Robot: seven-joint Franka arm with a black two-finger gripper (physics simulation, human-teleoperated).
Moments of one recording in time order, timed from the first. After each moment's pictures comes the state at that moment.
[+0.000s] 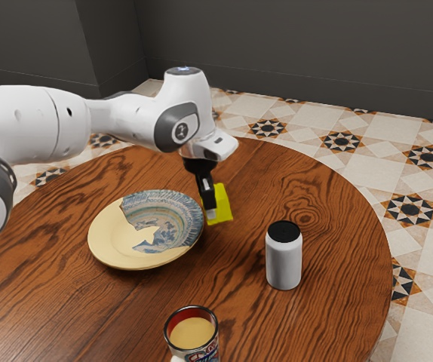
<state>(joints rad) -0.26 0.43 0.10 -1.62 -0.09 2.05 0.74</state>
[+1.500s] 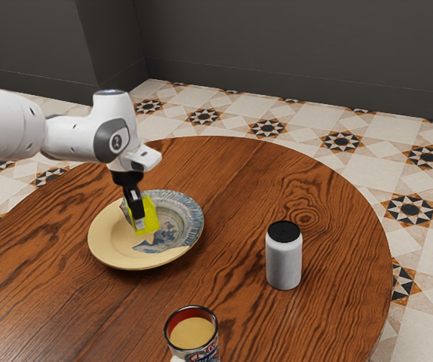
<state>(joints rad) 0.03 0.42 0.10 -1.78 -0.09 2.09 0.86</state>
